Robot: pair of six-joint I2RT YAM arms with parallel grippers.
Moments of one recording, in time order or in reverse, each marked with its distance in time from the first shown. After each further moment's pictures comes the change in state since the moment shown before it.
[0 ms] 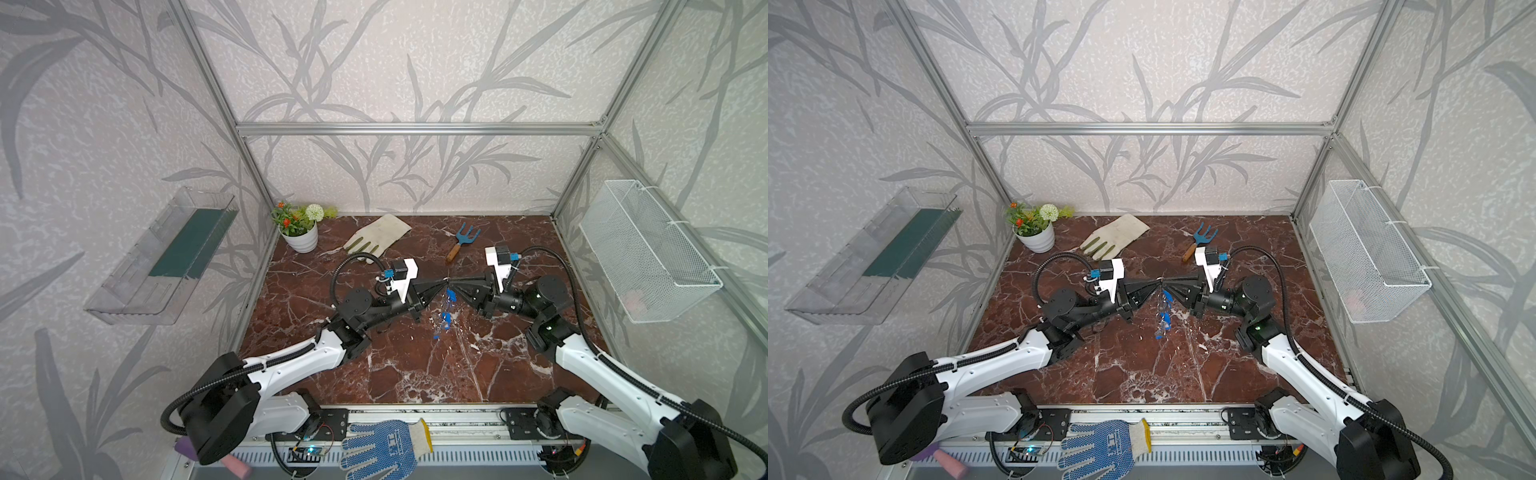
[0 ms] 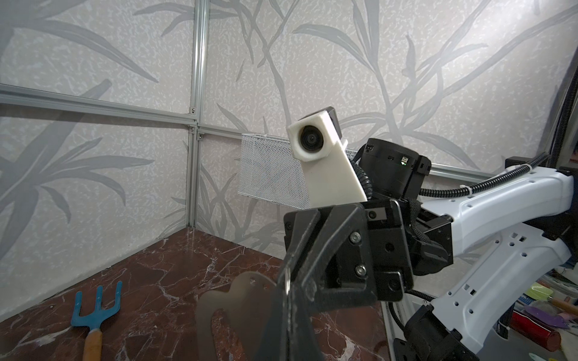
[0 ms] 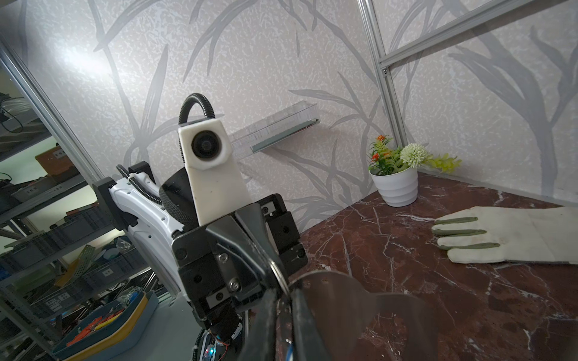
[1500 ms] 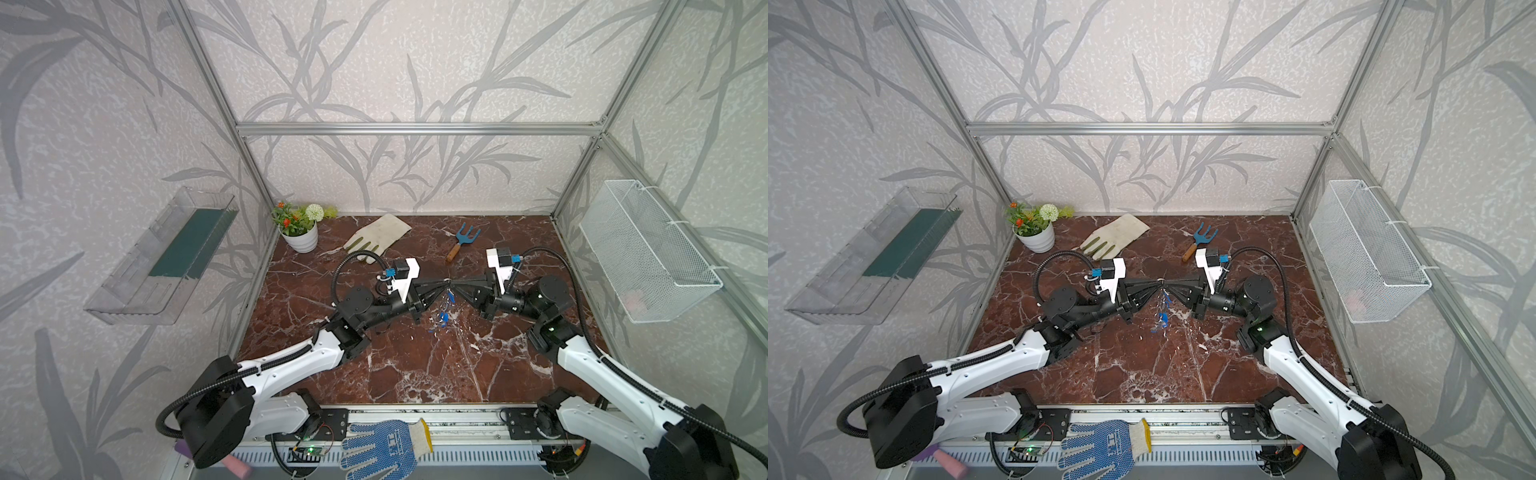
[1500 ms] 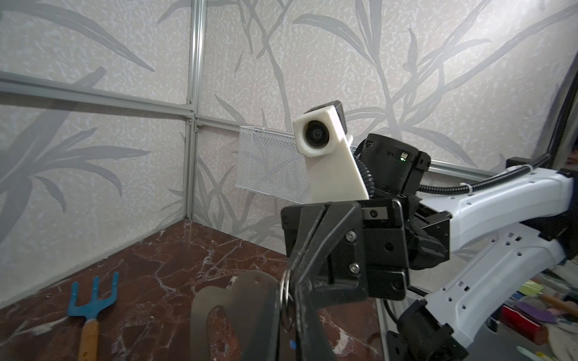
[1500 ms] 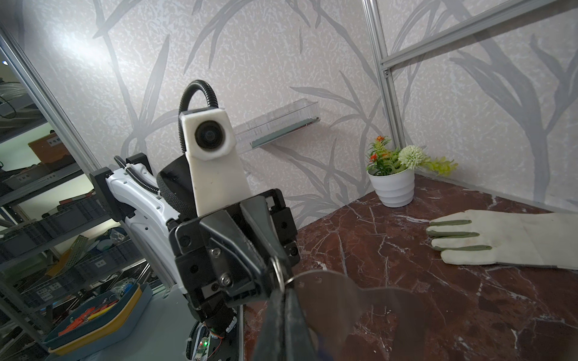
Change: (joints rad) left arm -0.005 -0.035 0.018 -0.102 -0.019 0.020; right arm -0.012 -0.029 0.000 -0.058 -0.011 -0.059
